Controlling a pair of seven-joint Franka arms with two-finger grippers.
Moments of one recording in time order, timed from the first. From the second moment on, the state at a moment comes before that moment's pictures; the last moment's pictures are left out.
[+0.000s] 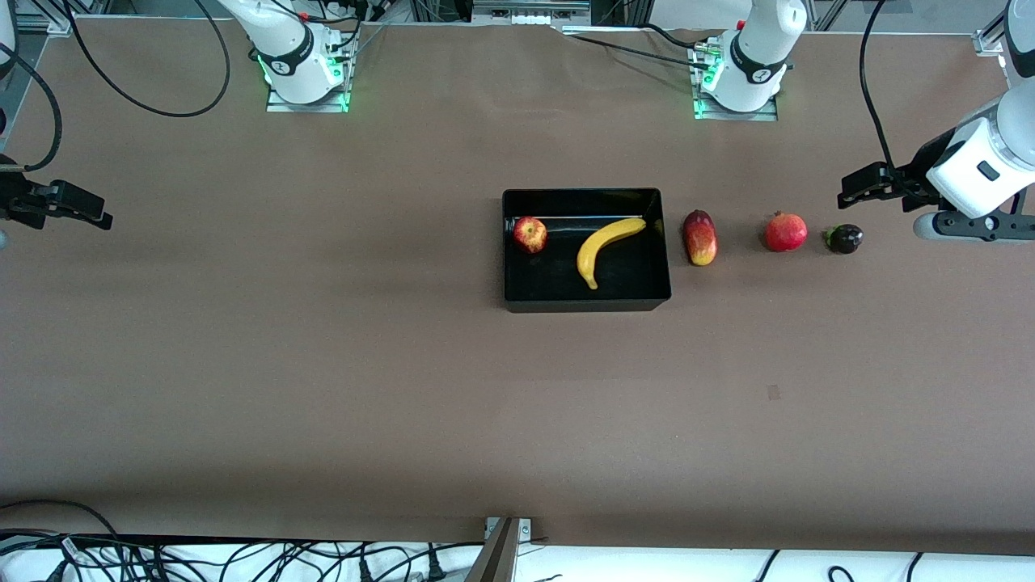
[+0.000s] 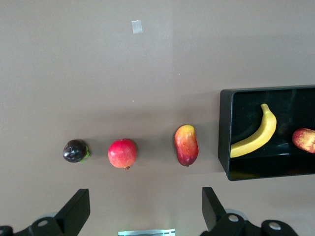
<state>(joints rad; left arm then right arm) -0.03 0.04 0.01 -1.65 -0.07 1.54 -0.01 -0.14 0.07 0.01 -1.64 -0.01 1.67 -0.13</state>
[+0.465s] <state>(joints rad) -0.03 0.08 0.01 -1.60 -0.06 1.54 0.02 -0.14 0.07 0.01 -1.64 -0.01 1.67 -0.13</state>
